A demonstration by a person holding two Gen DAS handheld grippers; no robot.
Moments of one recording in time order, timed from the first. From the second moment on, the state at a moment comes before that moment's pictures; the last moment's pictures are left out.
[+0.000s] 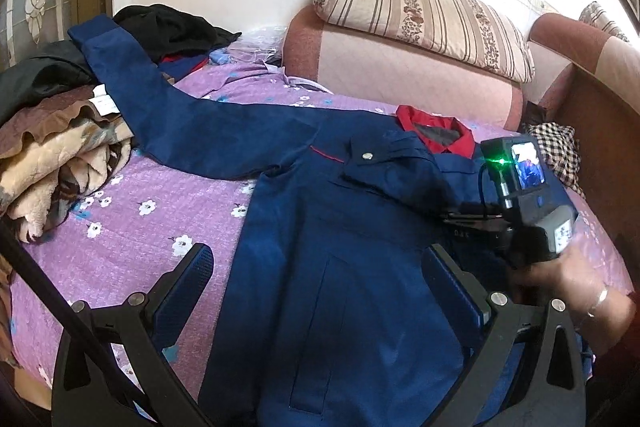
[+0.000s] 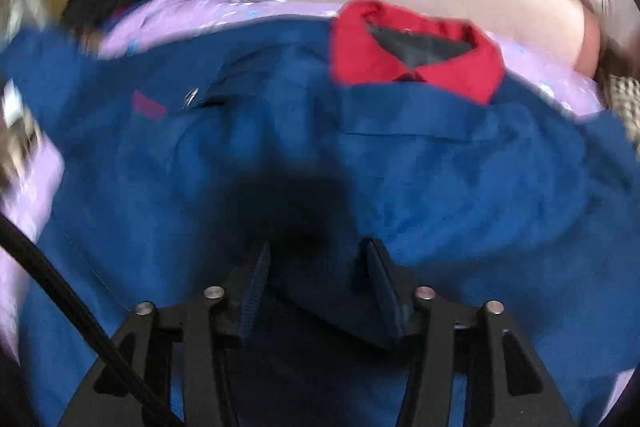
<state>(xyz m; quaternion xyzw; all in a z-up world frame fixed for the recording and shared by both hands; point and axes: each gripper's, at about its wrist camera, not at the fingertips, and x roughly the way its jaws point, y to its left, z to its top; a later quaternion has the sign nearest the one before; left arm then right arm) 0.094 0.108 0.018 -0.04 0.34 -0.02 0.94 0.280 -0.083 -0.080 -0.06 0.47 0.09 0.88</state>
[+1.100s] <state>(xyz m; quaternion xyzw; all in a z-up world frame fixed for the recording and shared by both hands) 0.099 0.131 0.007 -0.05 0.35 0.00 0.94 0.302 -0.006 -0.066 -0.22 0.40 0.14 0.88</state>
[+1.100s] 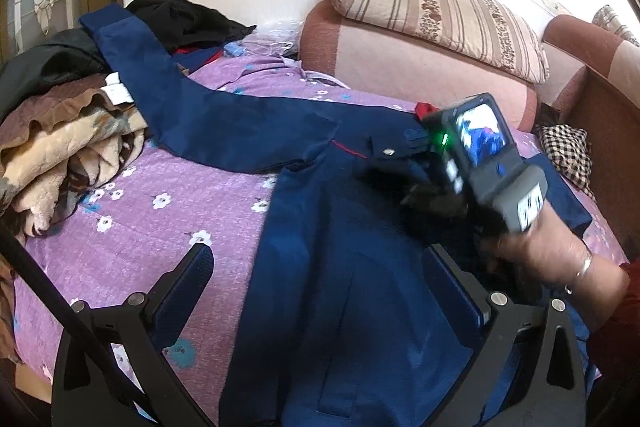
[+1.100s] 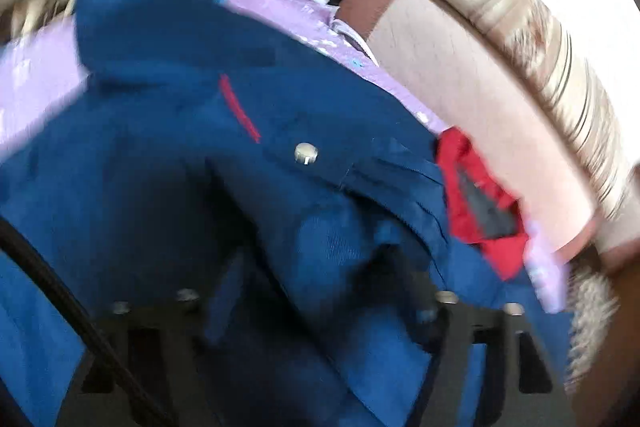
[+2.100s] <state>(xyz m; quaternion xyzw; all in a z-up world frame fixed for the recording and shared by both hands) 0.114 0.106 -0.002 -0.03 0.39 0.02 0.92 0.260 -0.212 -0.066 0.02 0.50 -0.02 0.87</state>
